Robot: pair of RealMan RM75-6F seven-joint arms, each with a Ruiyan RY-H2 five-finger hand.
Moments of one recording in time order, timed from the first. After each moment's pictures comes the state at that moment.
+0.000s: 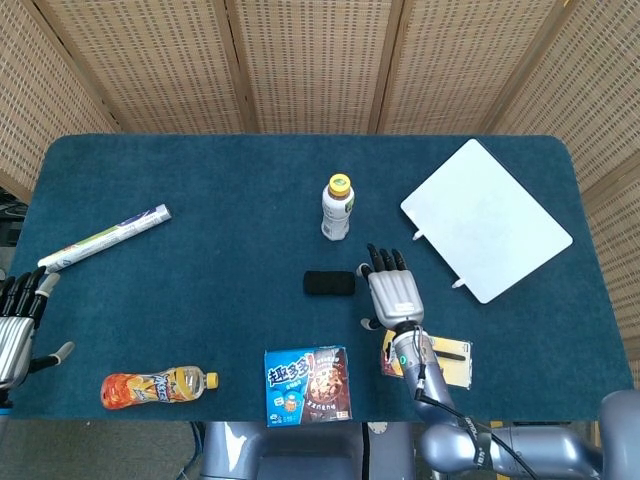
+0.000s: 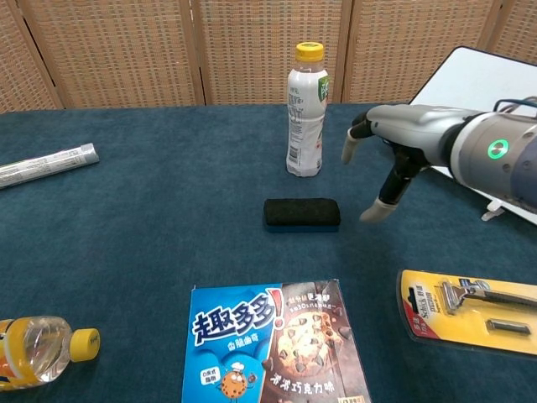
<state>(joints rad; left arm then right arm) -0.10 -1.15 -0.04 -1.58 1.49 1.48 0.09 0.78 -1.62 0.33 -1.90 -0.58 1.31 -0.96</state>
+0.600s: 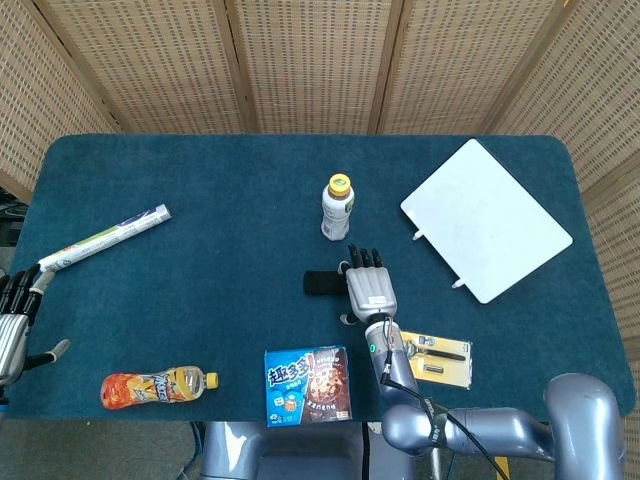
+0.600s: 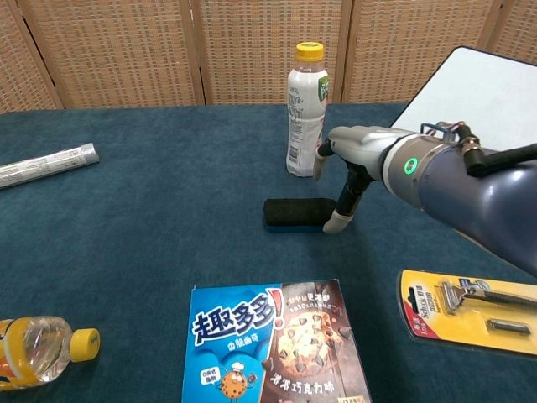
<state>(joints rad) -0.10 -1.15 -0.05 -1.56 1.47 1.46 0.06 0.91 -1.77 0.38 -1.71 -0.44 1.30 -0.97</state>
